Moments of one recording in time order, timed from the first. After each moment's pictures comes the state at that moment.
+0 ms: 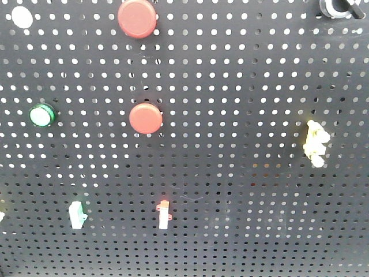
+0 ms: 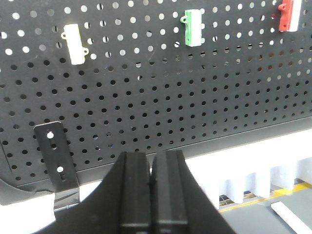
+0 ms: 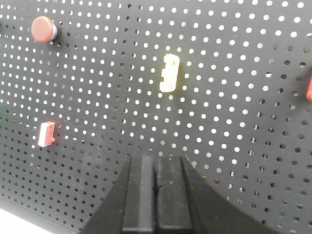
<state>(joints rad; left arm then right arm) -0.29 -0.01 0.03 -0.09 0.07 0.17 0.13 0.00 -0.33 0.84 0.32 -0.95</state>
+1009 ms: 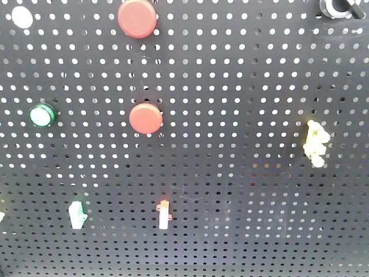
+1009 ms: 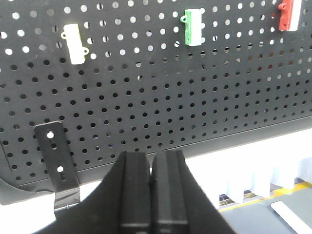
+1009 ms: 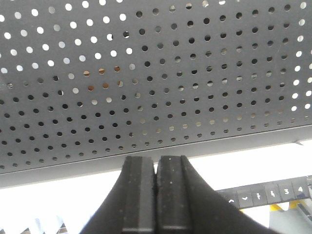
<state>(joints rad) -0.29 -0.01 0.03 -0.09 0.07 0.17 -0.05 -0.01 0.03 -0.09 0.13 0.22</state>
